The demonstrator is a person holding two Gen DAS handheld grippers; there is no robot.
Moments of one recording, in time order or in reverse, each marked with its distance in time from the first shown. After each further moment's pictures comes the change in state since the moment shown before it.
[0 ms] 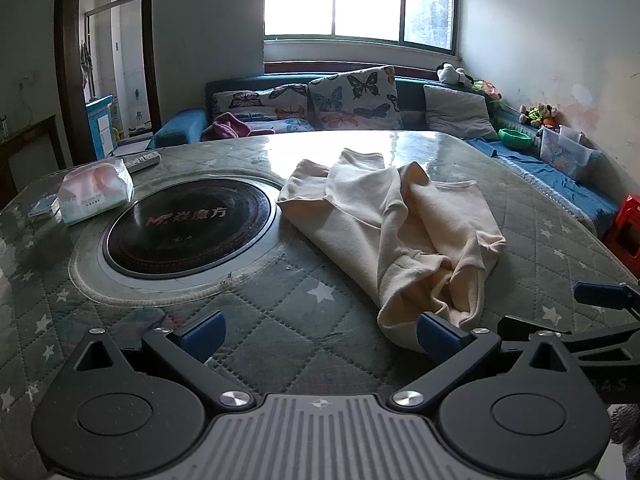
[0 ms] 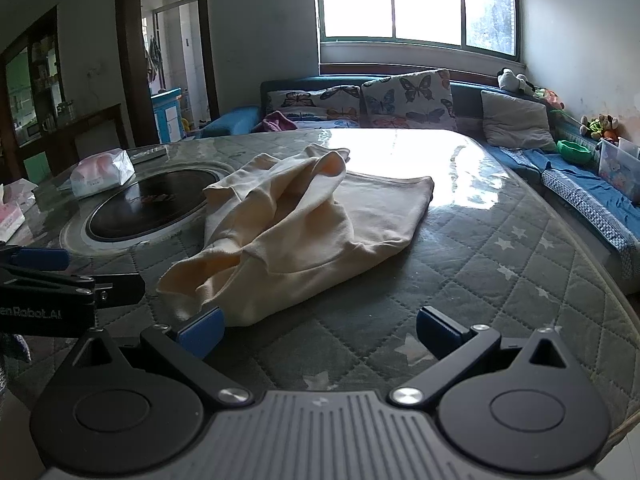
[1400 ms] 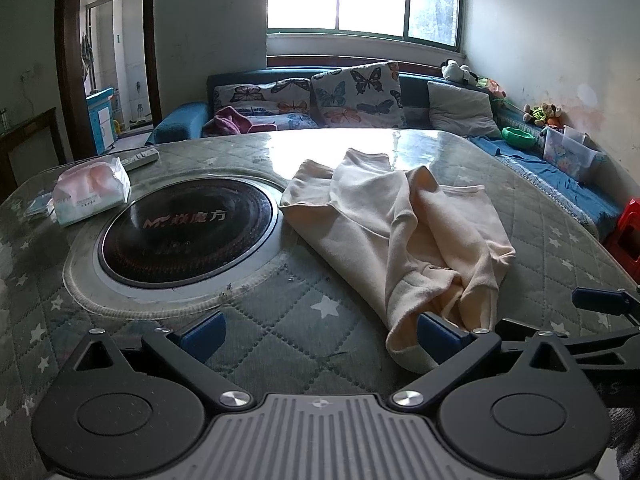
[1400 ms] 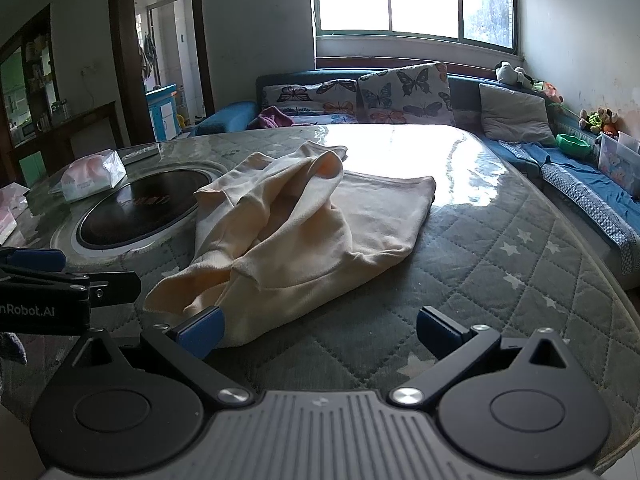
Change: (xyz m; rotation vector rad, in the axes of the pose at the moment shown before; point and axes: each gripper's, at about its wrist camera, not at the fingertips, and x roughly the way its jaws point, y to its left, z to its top) left arm 0.014 0.005 0.015 -0.011 0.023 -0.003; right arm 0.017 -0.002 0.013 0.011 0.023 -0.003
